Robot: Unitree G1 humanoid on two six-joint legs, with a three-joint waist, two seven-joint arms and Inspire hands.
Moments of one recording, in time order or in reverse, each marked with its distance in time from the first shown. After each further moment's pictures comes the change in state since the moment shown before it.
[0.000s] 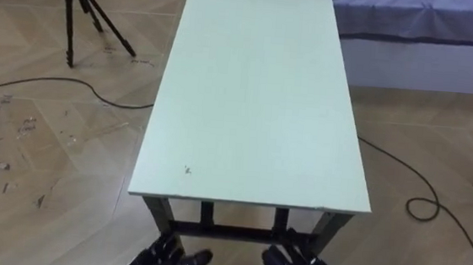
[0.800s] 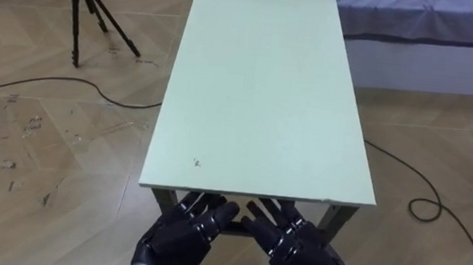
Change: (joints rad) left arm -0.012 0.067 -0.081 -0.244 -0.259 0.077 0.045; right arm -0.033 -0.066 0.084 -0.188 0.133 0.046 -0.024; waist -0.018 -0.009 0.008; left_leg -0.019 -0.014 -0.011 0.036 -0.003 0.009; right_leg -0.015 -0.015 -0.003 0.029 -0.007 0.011
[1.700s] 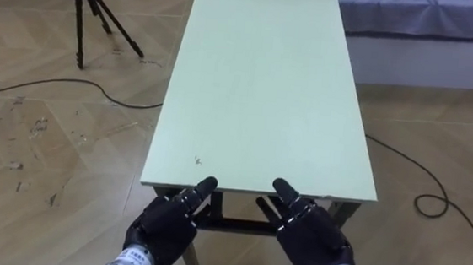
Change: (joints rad) left arm -0.110 -0.005 0.058 0.135 -0.158 0.051 0.150; right arm -0.087 -0.005 -0.017 -0.008 0.352 -0.009 -0.287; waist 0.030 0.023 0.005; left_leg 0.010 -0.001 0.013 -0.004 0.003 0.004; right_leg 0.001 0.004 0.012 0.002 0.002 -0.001
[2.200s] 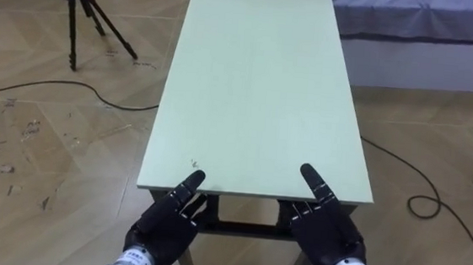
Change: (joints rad) left arm -0.017 -0.032 0.046 0.046 -0.113 0.038 0.005; right arm -0.004 0.035 -0.055 0.014 0.077 0.001 -0.055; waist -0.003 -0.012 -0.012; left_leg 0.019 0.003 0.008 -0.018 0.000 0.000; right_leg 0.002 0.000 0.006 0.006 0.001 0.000
